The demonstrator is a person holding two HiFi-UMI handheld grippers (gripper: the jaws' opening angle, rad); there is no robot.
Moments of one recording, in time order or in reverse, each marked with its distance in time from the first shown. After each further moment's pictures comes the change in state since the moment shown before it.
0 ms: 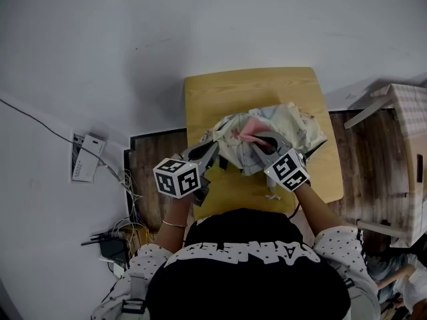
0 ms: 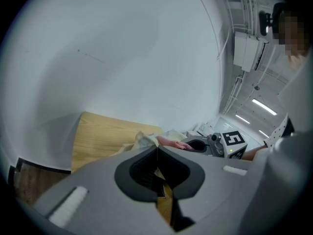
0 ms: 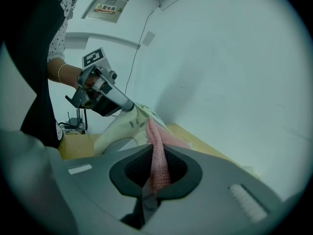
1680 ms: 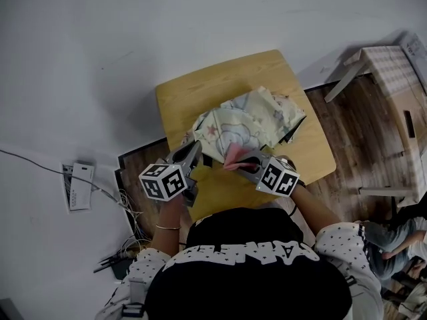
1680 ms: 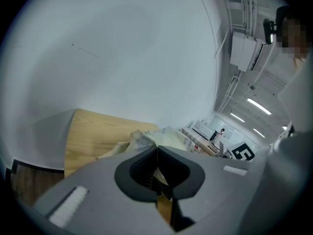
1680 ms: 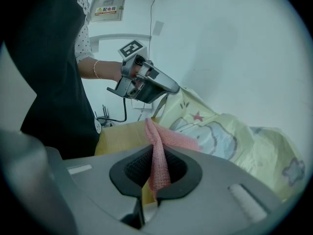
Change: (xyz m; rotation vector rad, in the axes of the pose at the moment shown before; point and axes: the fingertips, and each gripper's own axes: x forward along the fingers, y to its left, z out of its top) left arm 0.007 -0.008 -0.005 0.019 0.028 -0.052; right arm -0.033 0.099 -0.045 0.049 0.127 0.266
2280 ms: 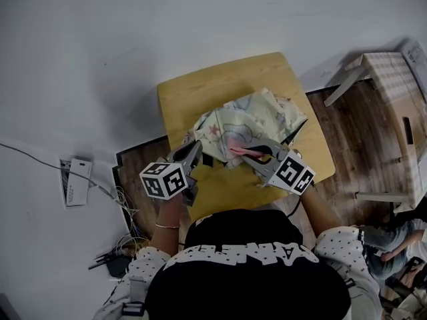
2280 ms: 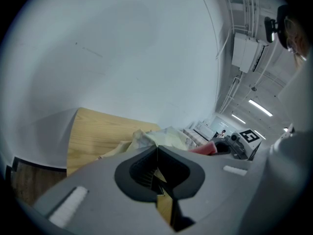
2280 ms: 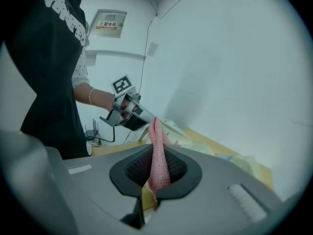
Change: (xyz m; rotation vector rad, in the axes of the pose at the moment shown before) left arm -0.001 0.006 -0.002 -0.017 0.000 0.010; right arm -0.051 -0.036 0.056 0.013 -0.208 -0.114
